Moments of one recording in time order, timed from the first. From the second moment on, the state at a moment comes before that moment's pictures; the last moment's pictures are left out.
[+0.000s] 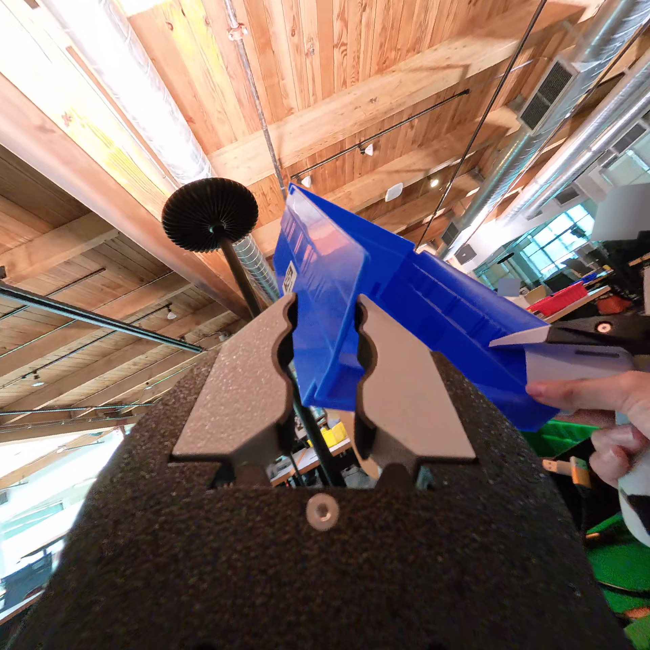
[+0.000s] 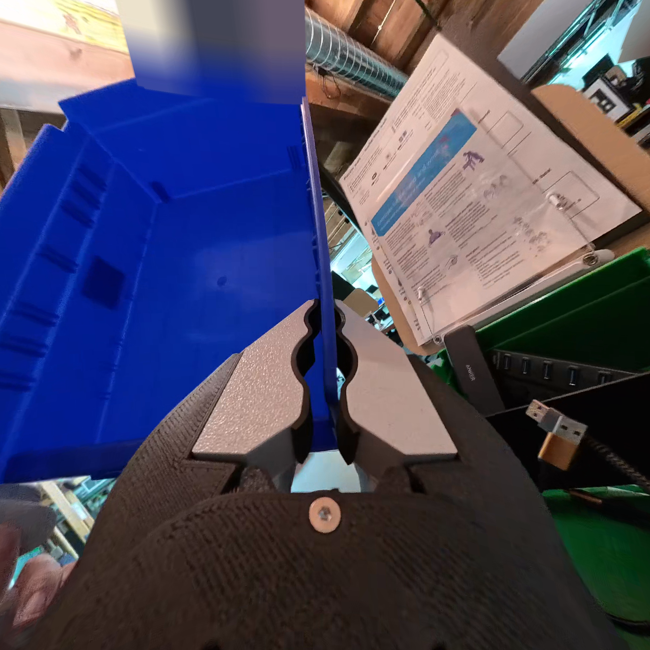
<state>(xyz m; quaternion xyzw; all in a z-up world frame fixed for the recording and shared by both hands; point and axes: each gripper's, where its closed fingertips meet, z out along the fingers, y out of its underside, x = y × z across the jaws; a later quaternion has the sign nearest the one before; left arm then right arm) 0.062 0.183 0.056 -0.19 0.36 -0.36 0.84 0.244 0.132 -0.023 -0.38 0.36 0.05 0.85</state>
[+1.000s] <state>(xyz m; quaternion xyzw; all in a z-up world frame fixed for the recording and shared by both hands) 0.204 0.196 -0.175 -0.55 0.57 -0.41 0.44 0.422 -0.187 -0.154 -0.54 0.53 -0.27 0.59</state>
